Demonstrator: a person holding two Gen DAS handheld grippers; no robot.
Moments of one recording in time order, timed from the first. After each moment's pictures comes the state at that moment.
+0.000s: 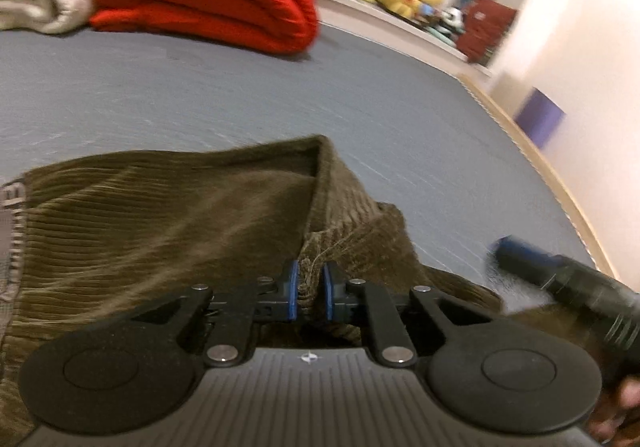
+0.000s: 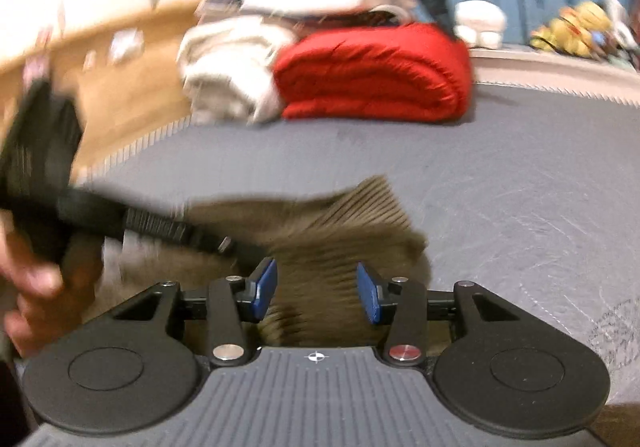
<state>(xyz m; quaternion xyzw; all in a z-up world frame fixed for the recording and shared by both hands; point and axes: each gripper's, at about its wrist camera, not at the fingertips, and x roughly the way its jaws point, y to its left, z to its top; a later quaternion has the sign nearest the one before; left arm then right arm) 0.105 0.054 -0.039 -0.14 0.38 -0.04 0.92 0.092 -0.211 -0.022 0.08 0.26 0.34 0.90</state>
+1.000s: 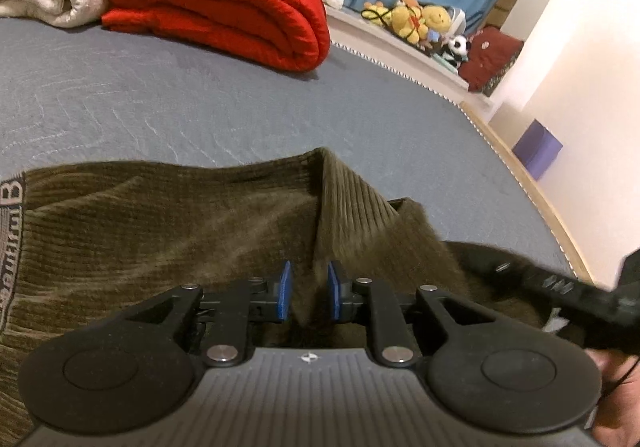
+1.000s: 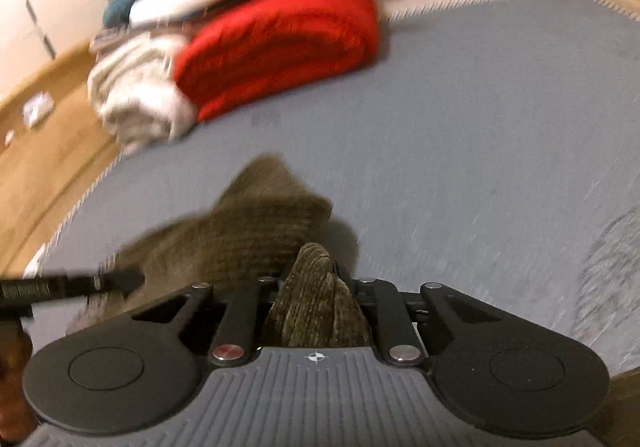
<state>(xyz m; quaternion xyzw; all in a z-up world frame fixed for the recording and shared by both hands) 0.105 0.070 -0.036 -0.17 0.35 -0.04 0.92 0.150 -0.233 -0.041 0.16 0.33 0.24 0.90</state>
